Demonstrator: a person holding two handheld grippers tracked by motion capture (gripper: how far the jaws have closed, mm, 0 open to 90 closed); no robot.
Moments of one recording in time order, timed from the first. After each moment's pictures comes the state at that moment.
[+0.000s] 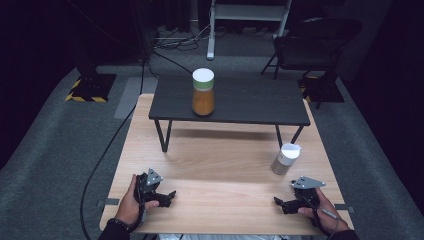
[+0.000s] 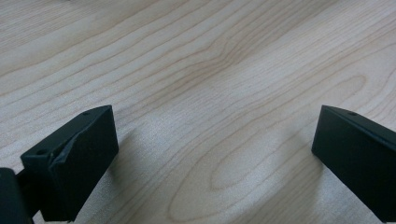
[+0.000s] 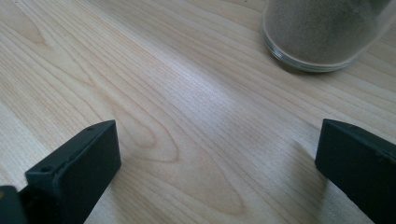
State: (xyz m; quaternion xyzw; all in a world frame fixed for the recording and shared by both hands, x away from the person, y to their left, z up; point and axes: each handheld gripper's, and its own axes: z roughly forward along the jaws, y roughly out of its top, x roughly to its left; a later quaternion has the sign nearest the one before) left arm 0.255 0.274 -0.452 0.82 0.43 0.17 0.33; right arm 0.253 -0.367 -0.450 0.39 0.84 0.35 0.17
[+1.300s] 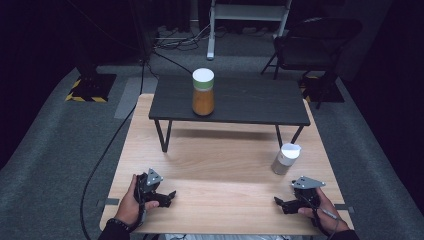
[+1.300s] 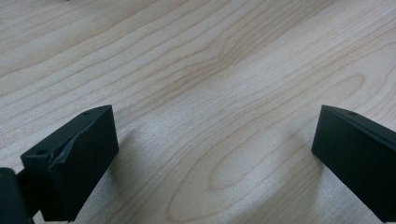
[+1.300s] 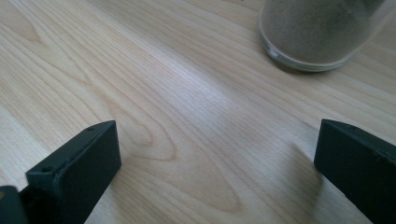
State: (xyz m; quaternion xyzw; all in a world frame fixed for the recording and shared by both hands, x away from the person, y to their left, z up) left arm 0.255 0.274 -0.452 0.82 0.43 0.17 0.33; right arm 0.251 -0.363 -0.447 0.39 0.84 0.34 0.18
